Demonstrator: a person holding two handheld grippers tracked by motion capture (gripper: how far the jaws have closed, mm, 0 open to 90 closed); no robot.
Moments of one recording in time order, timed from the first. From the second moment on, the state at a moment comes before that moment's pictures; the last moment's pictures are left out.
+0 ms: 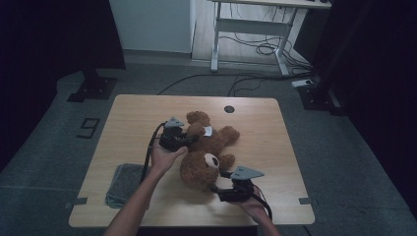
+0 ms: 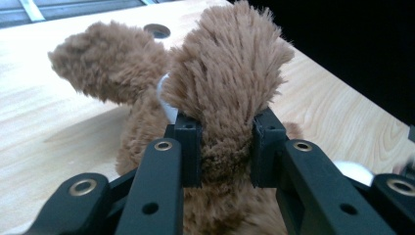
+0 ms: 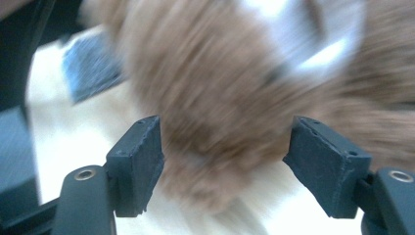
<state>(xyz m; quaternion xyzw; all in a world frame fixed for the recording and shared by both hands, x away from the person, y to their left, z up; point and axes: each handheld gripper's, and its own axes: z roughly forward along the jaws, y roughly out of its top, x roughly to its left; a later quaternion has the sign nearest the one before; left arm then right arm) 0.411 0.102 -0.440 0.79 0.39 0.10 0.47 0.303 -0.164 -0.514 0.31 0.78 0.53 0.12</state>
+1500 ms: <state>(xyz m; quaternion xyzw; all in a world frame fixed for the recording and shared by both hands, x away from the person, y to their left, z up) 0.416 0.091 -0.413 0.75 0.39 0.12 0.52 0.348 -0.214 -0.467 0.37 0.67 0.62 0.17</state>
